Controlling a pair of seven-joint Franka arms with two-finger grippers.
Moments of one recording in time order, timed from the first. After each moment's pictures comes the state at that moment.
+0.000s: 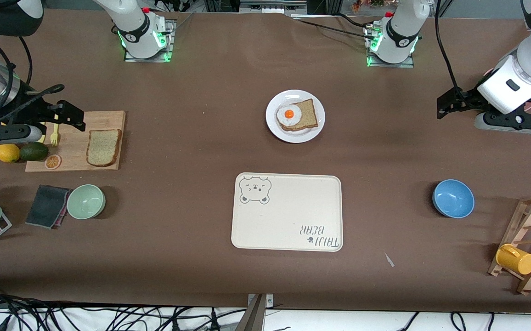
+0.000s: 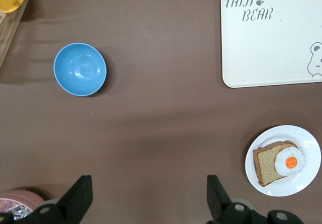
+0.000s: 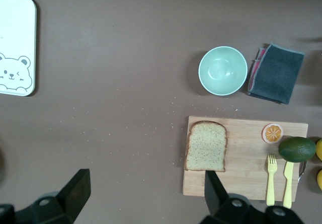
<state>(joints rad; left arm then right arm) 0.02 0.02 -0.13 -1.62 -0.01 1.57 -0.03 0.13 0.08 -0.05 -1.59 0.02 1.67 -0.01</state>
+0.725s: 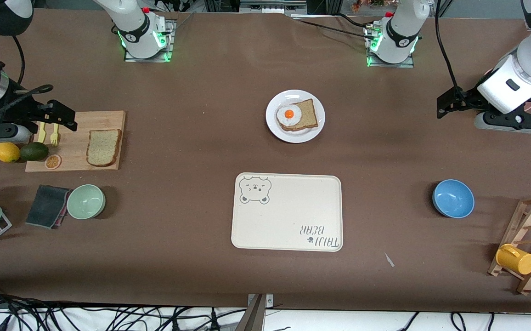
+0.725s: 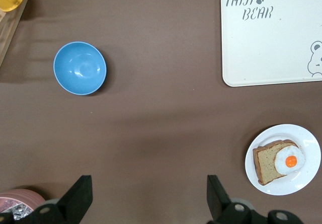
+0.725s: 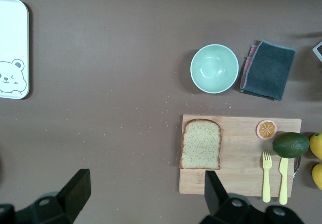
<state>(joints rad) 0.02 0.02 -0.13 -1.62 -0.01 1.57 -0.03 0.13 0.07 -0.07 -1.59 0.02 1.66 -0.01</state>
